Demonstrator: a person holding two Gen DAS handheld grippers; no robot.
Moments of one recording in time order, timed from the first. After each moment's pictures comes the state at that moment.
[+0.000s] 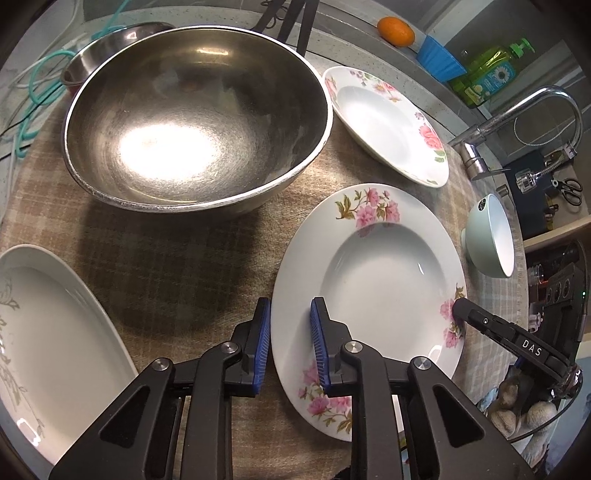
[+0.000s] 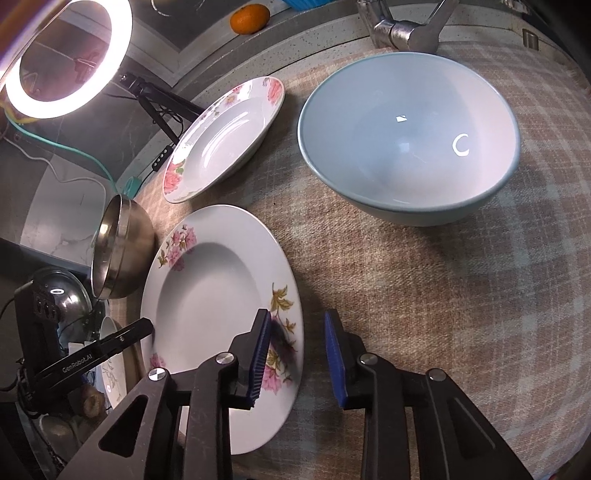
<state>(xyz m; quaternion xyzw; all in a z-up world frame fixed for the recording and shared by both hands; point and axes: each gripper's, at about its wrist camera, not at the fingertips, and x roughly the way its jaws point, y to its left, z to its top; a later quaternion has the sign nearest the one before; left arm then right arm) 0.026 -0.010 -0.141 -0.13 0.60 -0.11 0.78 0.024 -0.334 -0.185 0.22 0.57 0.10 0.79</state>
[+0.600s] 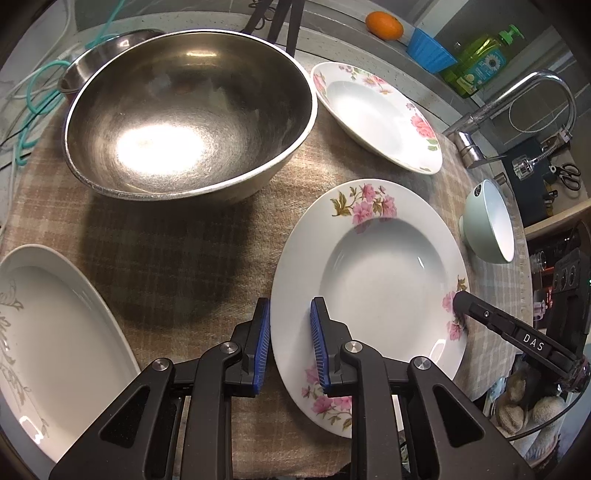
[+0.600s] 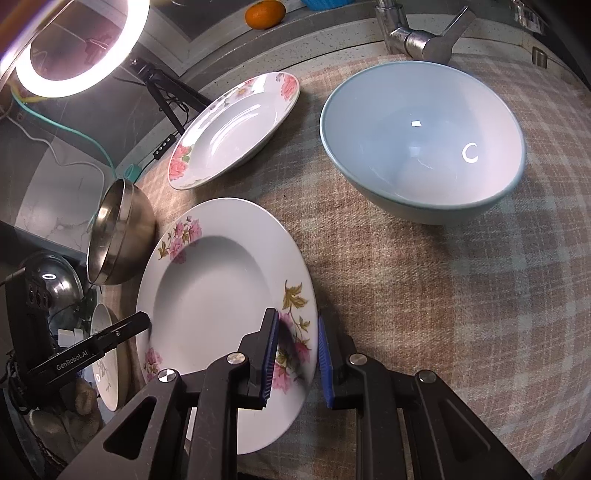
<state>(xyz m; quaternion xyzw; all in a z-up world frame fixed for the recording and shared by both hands) 0.019 -0.016 -0.140 -0.11 0.60 -0.11 0.78 0.020 -0.321 -0.180 0.18 0.57 0.10 0.79</state>
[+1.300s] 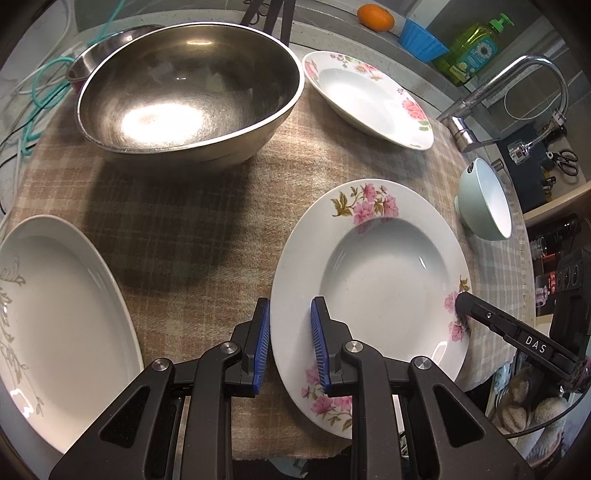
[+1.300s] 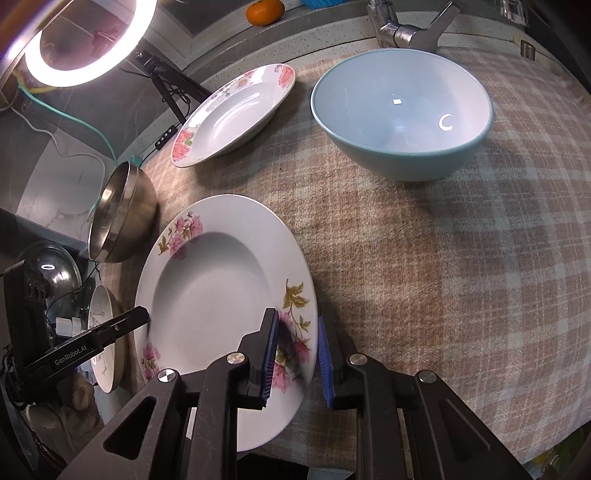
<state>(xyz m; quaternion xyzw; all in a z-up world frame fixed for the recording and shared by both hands) 0.000 -0.018 -0.139 -0.10 0.60 -0.12 0.78 -0.005 -0.325 -0.180 0.18 0.57 0.10 0.79</state>
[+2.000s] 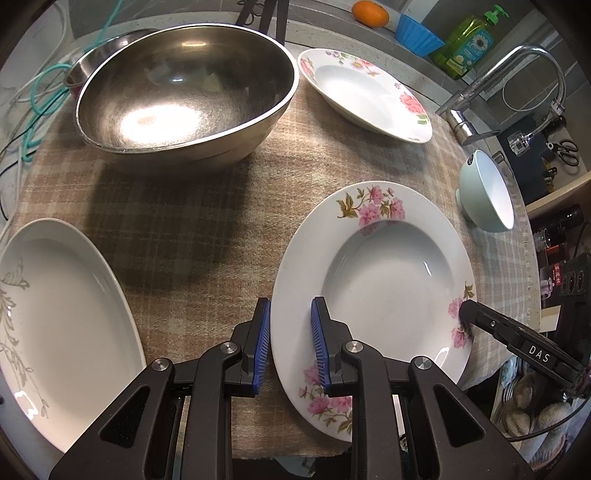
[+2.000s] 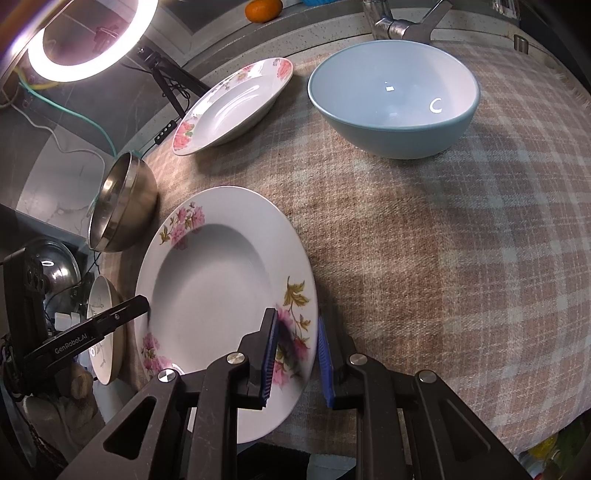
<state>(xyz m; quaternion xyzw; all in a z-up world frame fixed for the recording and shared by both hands) 0.000 -0.021 -0.139 -0.09 0.60 -0.12 0.78 -0.014 -0.324 -0.181 0.18 0.58 0.10 0.79</state>
